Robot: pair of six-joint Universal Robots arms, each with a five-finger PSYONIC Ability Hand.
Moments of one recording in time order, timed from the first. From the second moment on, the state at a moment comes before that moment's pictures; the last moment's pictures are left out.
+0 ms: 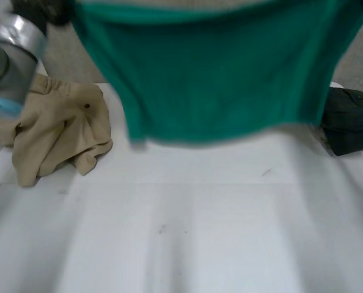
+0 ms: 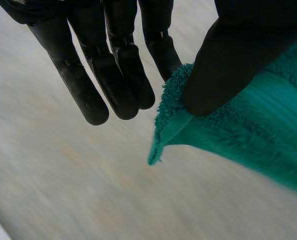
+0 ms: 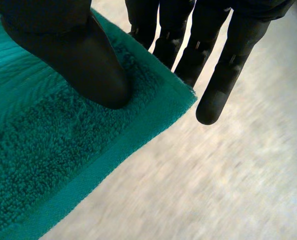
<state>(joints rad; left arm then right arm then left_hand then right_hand) 4.51 -2.16 -0.80 3.49 -1.32 3.51 1.74 -1.12 1.03 -0.57 1.56 2.67 1.15 1.20 1.19 1.20 0.98 1.14 1.19 1.19 1.20 1.00</state>
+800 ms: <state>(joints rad) 4.64 -1.80 -1.81 2.92 -1.09 3.69 1.54 -1.24 1.58 0.33 1.28 2.20 1.15 1.20 1.19 1.20 0.98 1.14 1.19 1.19 1.20 1.01</state>
